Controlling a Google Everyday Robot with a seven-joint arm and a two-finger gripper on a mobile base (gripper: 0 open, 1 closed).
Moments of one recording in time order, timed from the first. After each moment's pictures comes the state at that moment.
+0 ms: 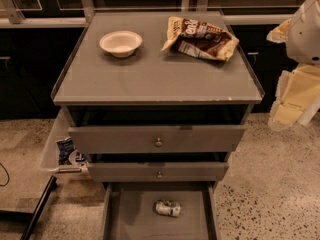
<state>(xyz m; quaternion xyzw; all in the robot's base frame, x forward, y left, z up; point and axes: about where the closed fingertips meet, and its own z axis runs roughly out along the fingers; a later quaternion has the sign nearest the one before) 0.439 -0.214 0.986 -0.60 0.78 -0.05 0.17</state>
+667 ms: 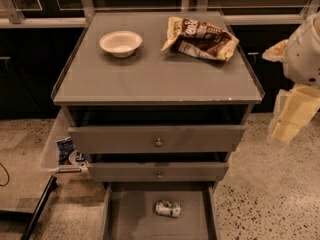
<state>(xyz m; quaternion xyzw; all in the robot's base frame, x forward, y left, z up) 0.427 -0.212 0.958 -0.61 0.78 -0.01 0.17</state>
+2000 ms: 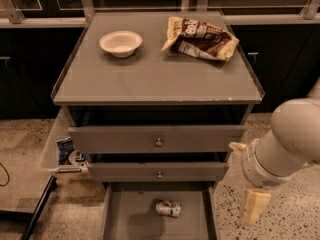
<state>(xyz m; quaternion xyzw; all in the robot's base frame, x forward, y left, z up) 0.381 -0.204 0.726 -0.65 0.75 0.02 0.12</state>
